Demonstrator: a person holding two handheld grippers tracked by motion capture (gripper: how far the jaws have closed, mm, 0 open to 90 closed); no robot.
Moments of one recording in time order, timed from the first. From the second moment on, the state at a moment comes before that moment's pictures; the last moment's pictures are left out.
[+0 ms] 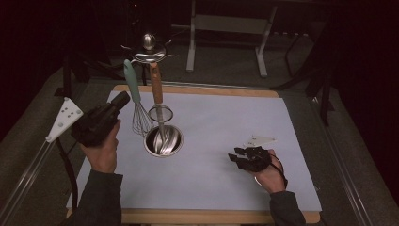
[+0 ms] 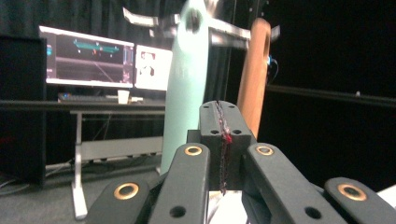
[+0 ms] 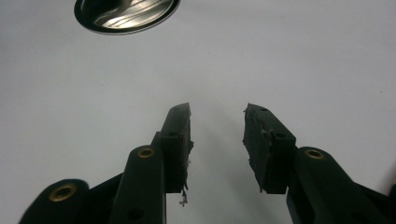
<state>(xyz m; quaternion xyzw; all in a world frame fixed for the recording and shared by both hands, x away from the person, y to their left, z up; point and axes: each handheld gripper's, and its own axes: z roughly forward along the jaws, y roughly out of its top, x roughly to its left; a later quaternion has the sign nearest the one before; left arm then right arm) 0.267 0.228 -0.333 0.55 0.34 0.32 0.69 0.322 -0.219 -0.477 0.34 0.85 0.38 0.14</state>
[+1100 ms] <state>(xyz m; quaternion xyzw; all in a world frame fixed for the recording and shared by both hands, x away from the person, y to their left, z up) 0.291 0.217 -0.281 0.56 0.32 0.37 0.67 0.323 -0.222 -0.481 0.35 0.85 0.38 0.14</state>
